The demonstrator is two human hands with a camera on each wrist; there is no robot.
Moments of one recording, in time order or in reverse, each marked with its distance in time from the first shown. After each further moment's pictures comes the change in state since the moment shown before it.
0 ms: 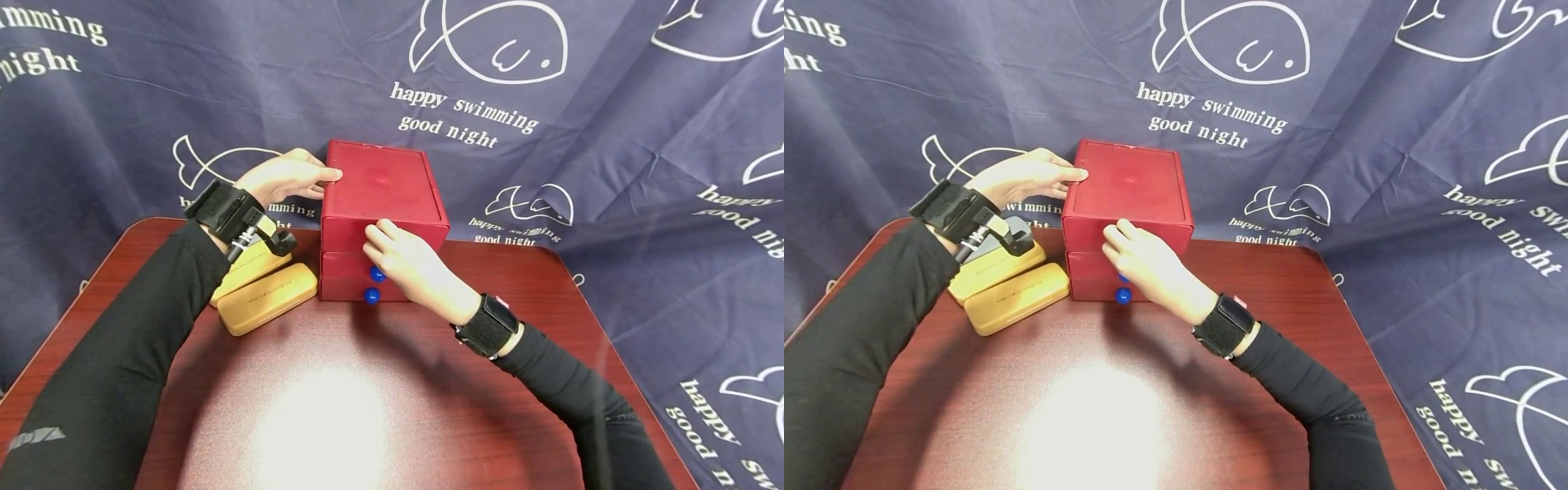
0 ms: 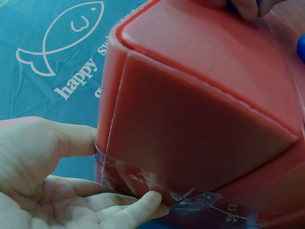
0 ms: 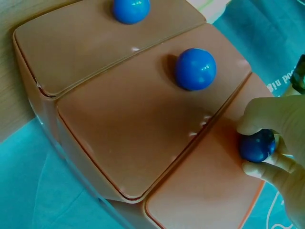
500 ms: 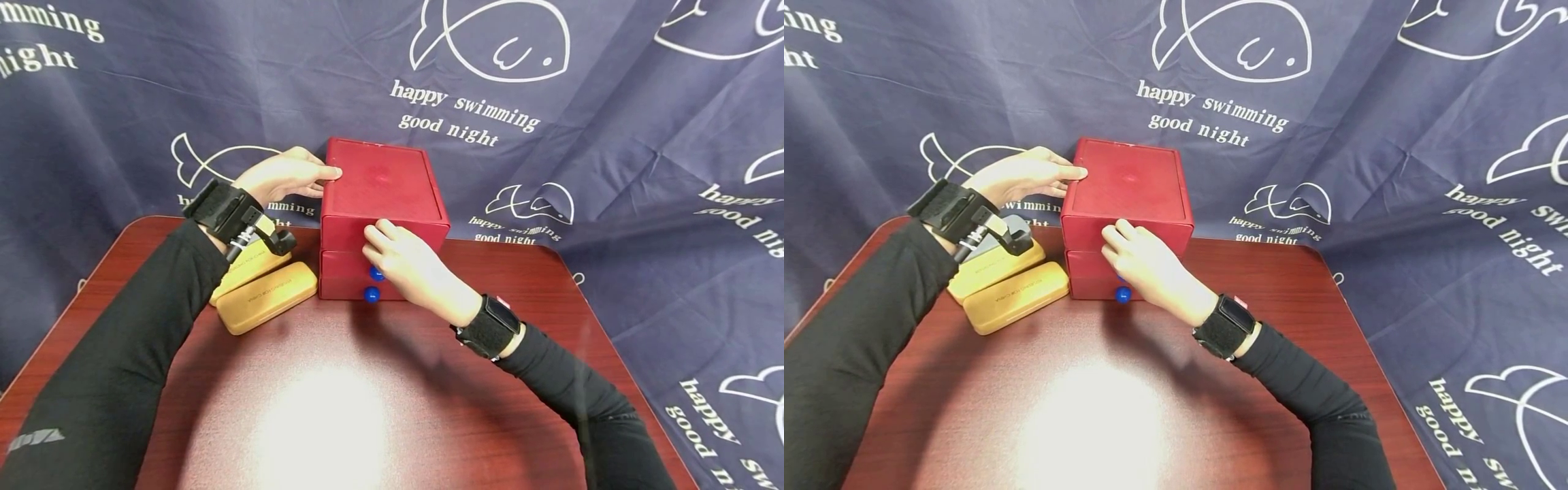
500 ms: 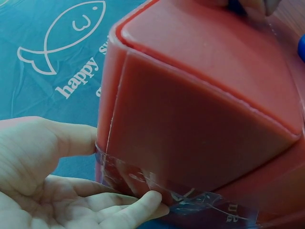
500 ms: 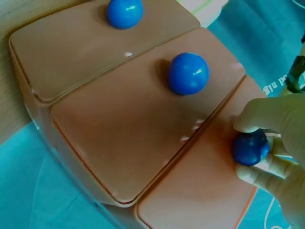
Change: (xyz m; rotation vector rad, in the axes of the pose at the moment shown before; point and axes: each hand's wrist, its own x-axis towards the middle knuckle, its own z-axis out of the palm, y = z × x) left_hand 0.001 -0.001 -0.001 0.000 -0.001 0.000; right_hand 0.001 0.000 0.000 0.013 0.005 -0.010
